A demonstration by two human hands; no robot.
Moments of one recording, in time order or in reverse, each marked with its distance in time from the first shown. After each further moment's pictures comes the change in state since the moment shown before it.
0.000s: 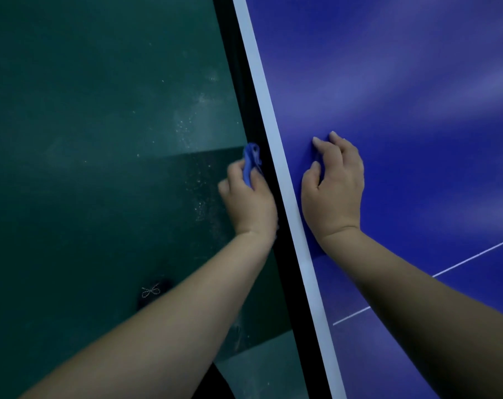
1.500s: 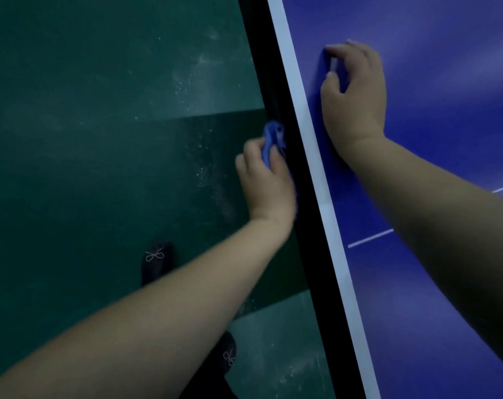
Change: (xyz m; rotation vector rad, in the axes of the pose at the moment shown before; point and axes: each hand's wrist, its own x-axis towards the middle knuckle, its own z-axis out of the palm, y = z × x) left_hand -0.057 -0.062 -0.023 -0.022 -0.067 0.109; right_hand 0.005 0.007 -0.003 0.043 -0.080 0.006
